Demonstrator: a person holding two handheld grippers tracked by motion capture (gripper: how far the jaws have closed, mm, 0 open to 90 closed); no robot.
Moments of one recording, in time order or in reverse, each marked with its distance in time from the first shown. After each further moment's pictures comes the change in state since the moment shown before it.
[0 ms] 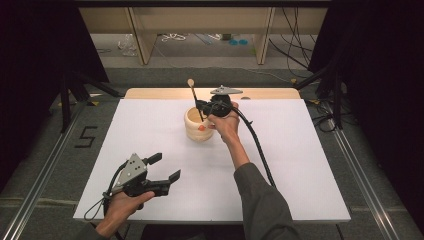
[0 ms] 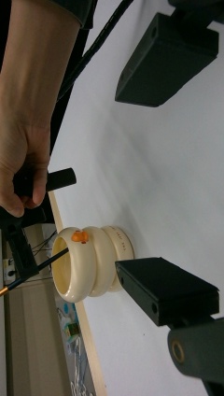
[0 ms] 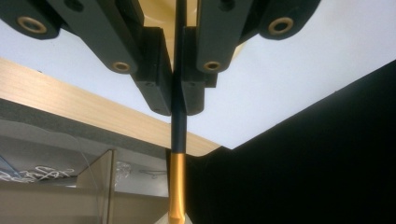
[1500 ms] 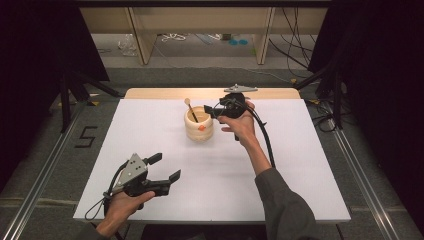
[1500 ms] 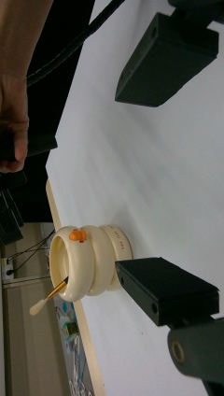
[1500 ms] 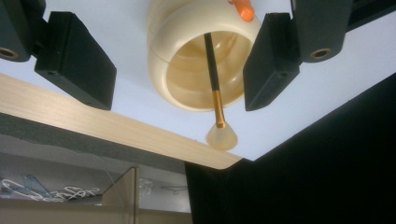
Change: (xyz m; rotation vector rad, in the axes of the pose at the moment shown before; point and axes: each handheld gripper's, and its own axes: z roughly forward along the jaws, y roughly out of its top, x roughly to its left) left arm -0.001 -0.001 0.001 0.007 0.008 -0.015; right arm -0.007 0.010 -0.047 0.067 -0.090 0.036
